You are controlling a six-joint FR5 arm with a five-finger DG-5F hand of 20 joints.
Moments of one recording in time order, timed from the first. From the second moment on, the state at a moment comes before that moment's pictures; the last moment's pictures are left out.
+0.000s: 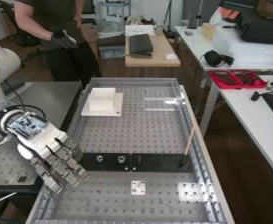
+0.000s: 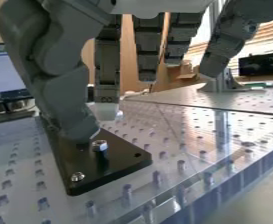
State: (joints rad) arm 1.57 -1.77 -2.47 -2.15 -1.02 -0.59
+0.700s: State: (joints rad) arm 1.56 -1.81 -2.46 -2.10 -1.05 -0.67
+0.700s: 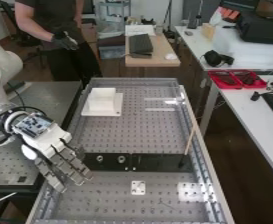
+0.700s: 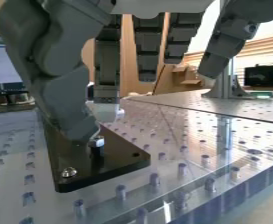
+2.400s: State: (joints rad) arm 1.57 -1.84 -2.45 -2.11 -1.06 -0.71
